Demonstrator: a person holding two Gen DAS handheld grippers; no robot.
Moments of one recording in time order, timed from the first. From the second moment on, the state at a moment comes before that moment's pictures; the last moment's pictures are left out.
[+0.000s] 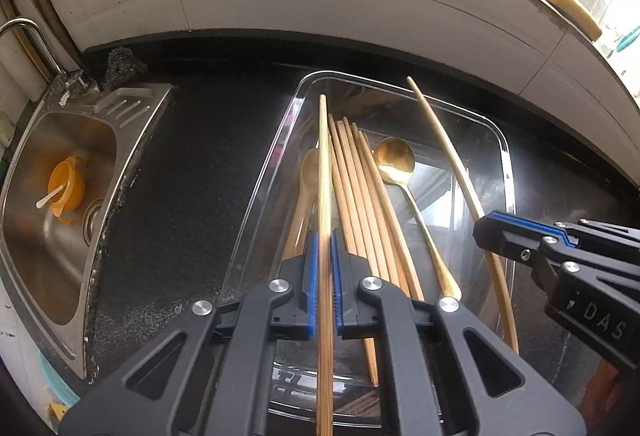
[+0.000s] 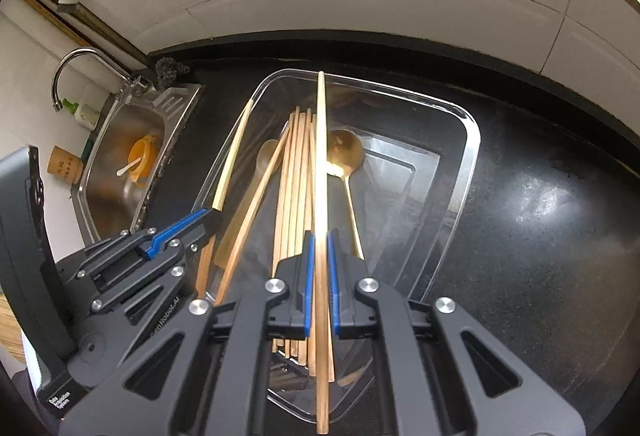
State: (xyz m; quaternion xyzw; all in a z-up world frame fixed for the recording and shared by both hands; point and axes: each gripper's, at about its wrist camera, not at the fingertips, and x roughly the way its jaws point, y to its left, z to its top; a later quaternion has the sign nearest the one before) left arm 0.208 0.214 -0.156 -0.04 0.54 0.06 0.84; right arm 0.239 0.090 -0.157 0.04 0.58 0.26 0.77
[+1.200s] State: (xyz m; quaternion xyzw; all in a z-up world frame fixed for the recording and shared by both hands) left arm 0.117 0.082 -0.085 -0.03 0.50 -0.04 0.87; right arm 0.101 -0.137 -0.086 0.05 0.49 0.08 0.87
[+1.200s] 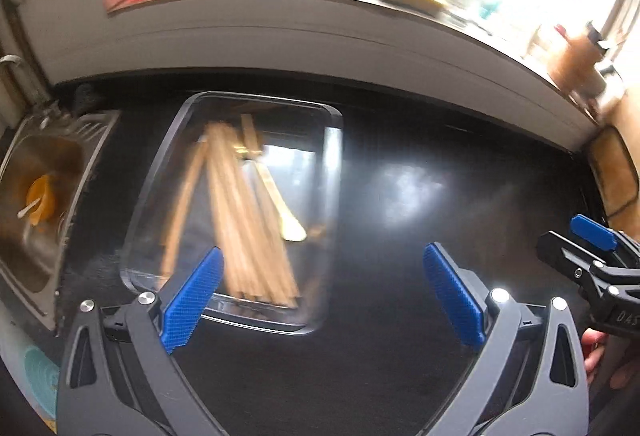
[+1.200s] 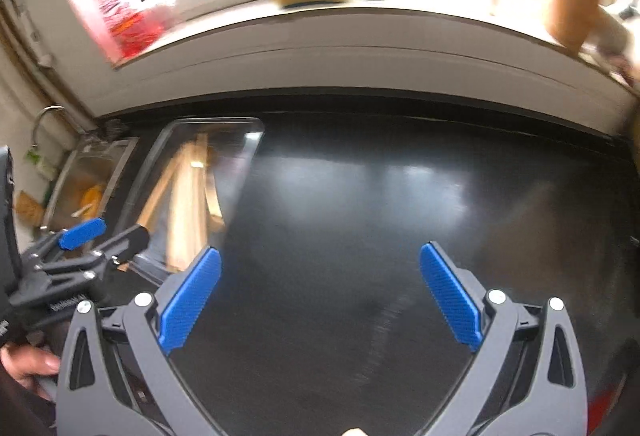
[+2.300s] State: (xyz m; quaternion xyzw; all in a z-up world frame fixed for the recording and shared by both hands) left arm 0.081 -0.072 -0.073 0.03 0.50 -0.10 0.86; right arm 0.047 -0.287 -0.104 0.09 0.51 0.00 0.86
